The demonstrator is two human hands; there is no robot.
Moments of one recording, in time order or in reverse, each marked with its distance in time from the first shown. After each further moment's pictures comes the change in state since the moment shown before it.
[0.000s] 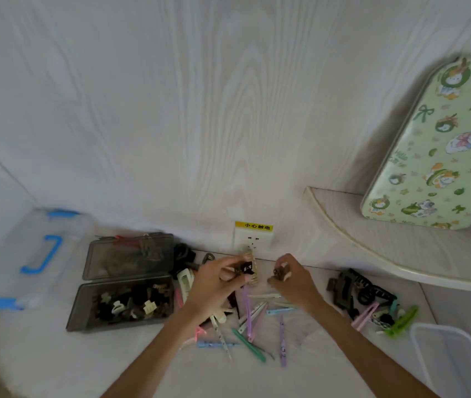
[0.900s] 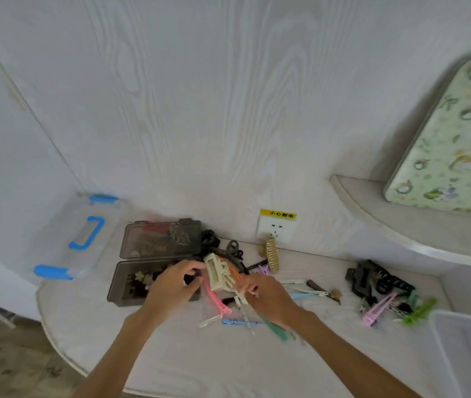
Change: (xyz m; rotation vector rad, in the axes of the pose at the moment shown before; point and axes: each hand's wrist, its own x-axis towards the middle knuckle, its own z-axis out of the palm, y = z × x) left_hand -0.069 -0.051 -0.096 0.459 0.030 -0.114; right_hand -0.053 -0.031 0.085 -0.321 -0.300 -0.374
